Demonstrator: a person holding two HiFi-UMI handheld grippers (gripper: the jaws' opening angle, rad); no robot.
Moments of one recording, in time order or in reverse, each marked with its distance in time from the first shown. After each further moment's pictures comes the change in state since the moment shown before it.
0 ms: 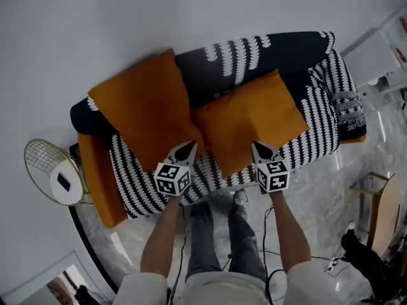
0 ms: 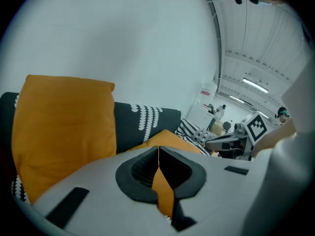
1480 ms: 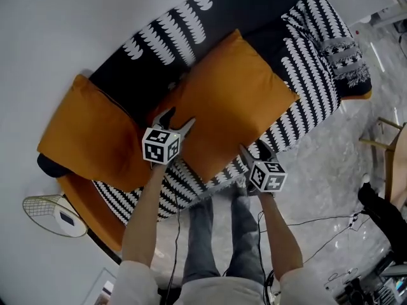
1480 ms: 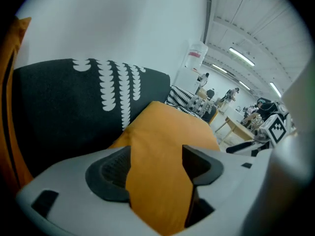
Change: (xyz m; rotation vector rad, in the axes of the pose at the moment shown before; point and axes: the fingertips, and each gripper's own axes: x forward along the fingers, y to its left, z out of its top) left arm 0.258 -0.007 -0.050 0.216 0.369 -0.198; right arm 0.035 -0.135 -0.154 0.601 0.078 -0.219
